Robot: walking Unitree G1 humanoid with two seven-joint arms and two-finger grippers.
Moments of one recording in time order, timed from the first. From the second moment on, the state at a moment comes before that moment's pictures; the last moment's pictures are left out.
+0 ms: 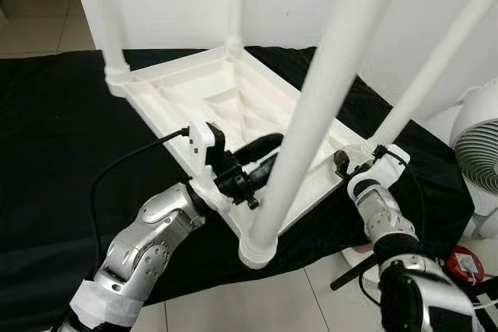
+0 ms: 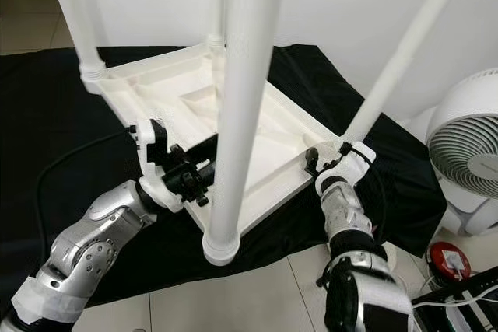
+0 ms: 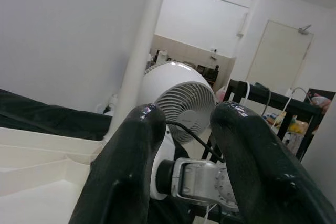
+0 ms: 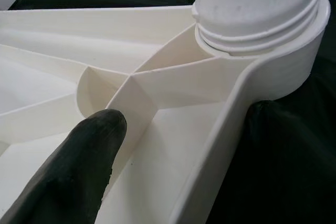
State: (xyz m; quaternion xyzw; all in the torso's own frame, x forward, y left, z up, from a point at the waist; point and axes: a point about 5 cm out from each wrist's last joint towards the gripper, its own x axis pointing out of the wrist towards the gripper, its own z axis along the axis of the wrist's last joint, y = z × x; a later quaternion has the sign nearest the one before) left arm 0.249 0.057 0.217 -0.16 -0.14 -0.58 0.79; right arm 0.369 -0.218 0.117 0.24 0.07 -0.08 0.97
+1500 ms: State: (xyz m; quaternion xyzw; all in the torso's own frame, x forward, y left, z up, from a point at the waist) left arm 0.239 0.033 0.221 -0.15 -0.12 -0.62 0.76; right arm 0.389 -0.174 0.138 0.09 0.03 0.07 0.99
